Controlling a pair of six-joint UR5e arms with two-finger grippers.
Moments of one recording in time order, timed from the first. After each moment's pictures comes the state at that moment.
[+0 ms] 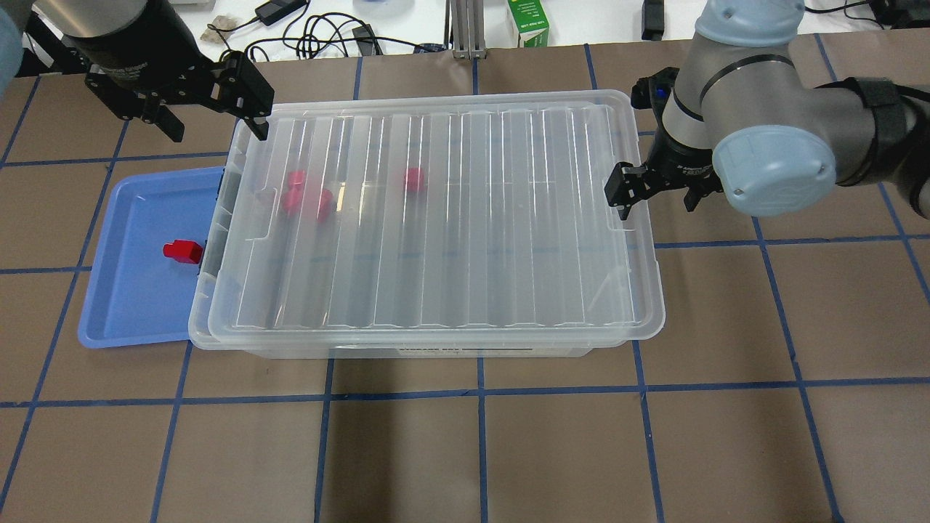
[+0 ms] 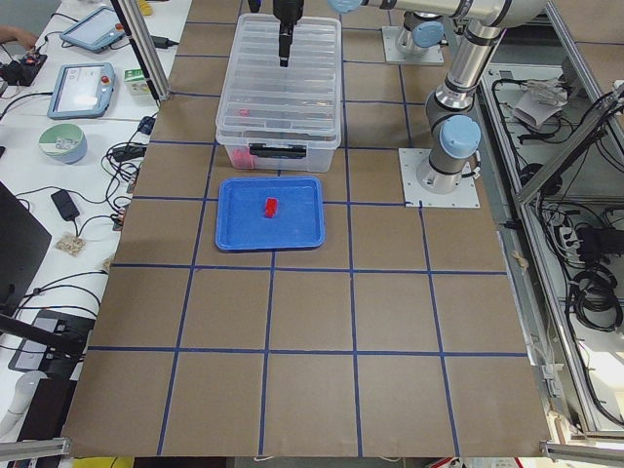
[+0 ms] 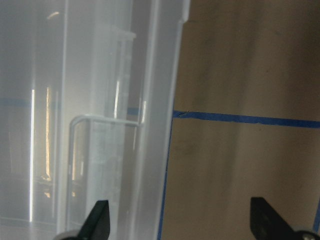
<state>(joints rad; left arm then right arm) -1.54 -1.58 -1.46 -1.58 1.56 0.07 1.56 -1.43 1.79 -1.91 -1.60 -0.10</state>
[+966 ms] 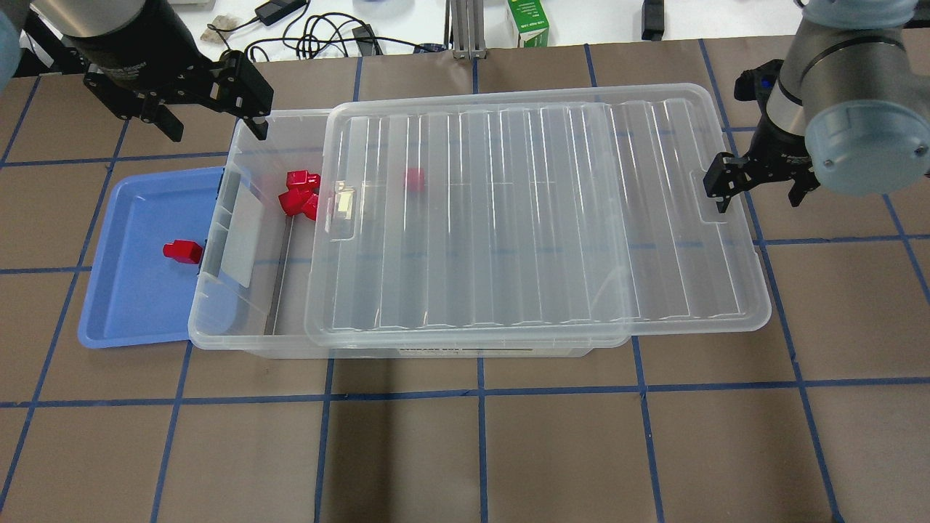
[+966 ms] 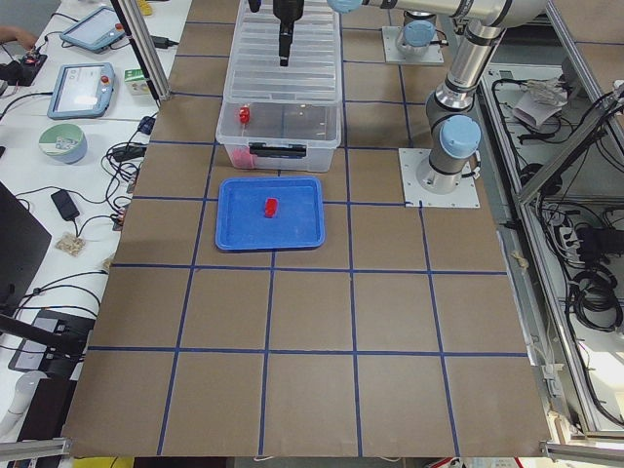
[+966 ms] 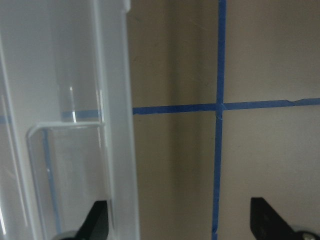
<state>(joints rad) -1.54 -1.58 -1.46 -1.58 1.56 0.07 1.35 -1.43 1.79 -1.89 -1.72 -0.20</state>
